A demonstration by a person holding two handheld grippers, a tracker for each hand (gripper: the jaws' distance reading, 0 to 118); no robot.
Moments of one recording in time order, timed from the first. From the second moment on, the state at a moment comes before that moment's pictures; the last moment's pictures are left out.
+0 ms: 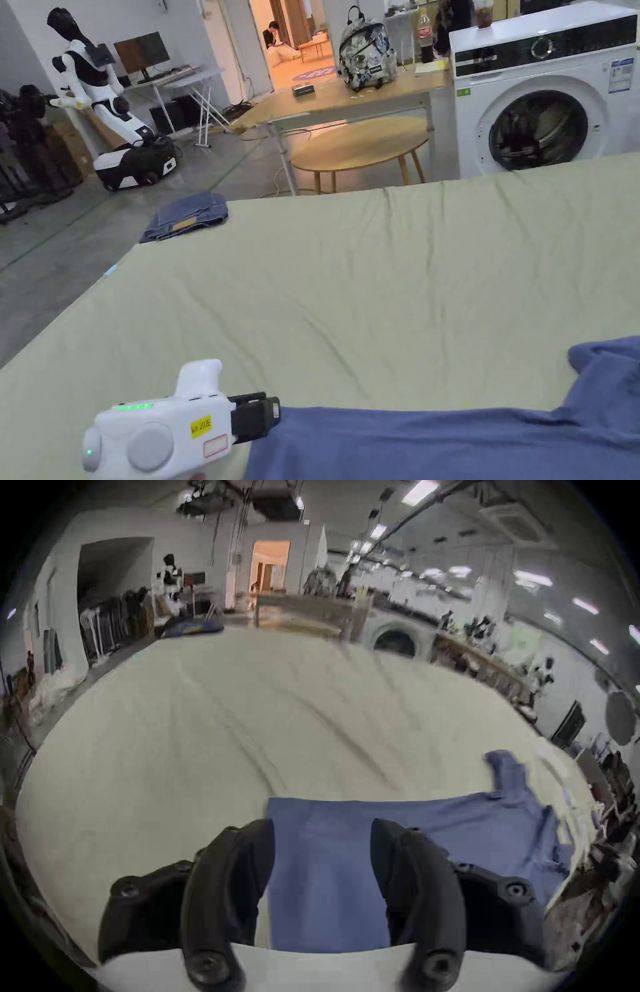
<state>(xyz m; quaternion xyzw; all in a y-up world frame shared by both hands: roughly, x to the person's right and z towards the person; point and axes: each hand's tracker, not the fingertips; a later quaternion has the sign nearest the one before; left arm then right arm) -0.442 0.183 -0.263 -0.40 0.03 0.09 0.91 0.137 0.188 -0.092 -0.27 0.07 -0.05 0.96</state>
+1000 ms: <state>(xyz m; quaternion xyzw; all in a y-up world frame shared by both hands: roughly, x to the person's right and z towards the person) -0.418 0.129 -0.325 -0.51 0.04 0.07 0.86 0.178 0.118 -0.423 -0.53 0.02 -0.01 0.85</state>
